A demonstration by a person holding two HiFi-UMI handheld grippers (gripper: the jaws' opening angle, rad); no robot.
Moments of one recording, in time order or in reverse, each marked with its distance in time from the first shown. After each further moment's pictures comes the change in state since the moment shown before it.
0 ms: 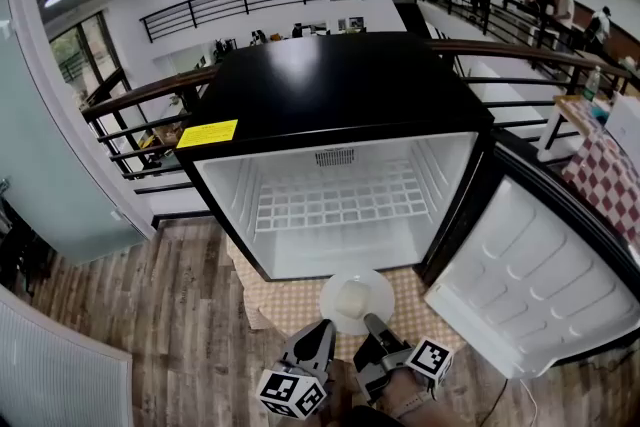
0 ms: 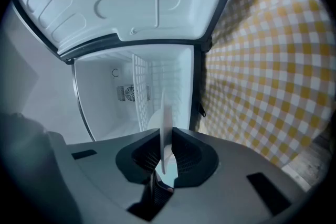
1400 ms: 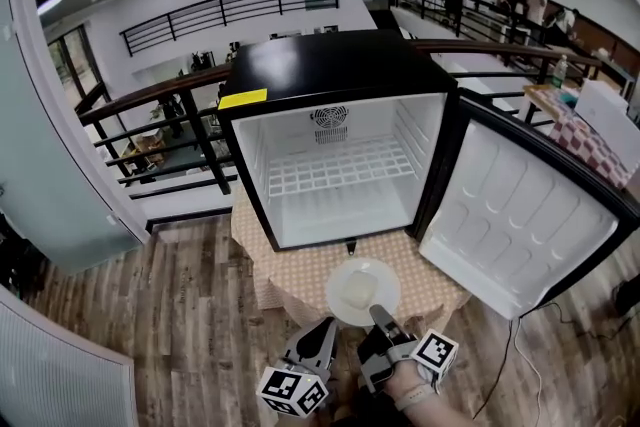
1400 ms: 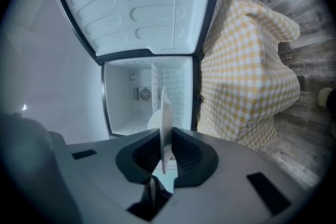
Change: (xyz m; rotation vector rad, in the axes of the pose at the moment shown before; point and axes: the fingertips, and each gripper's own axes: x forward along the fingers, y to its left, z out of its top) left arm -0.113 -0.039 -0.001 0.012 -0.001 -0.130; right arm -0.087 0.018 -0.070 -0.022 -0.138 0.052
